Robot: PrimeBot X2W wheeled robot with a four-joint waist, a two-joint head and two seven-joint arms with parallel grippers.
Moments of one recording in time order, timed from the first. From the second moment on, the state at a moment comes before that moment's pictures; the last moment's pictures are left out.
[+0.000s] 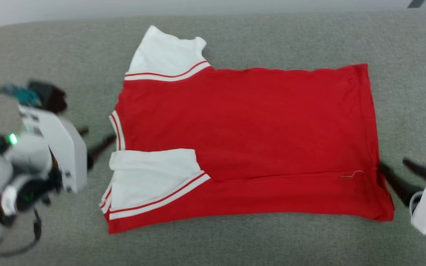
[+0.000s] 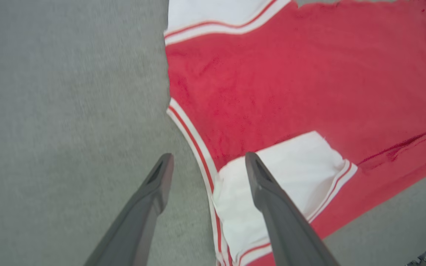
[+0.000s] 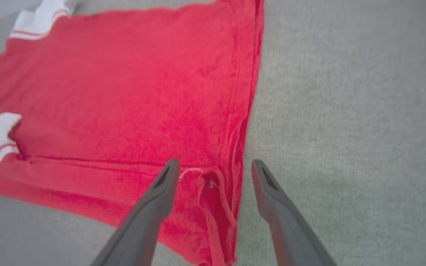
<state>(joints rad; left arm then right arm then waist) -0.72 0.95 -0.78 -0.03 -1.19 0.21 0.54 -0.16 -0.33 -0.08 -0.19 0.59 0.13 0.83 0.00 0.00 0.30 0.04</state>
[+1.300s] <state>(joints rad) -1.42 0.80 -0.83 0.70 -0.89 -0.11 0.59 -0.34 -0.31 0.17 -0.24 0.47 0.13 -0.02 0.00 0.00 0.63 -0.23</state>
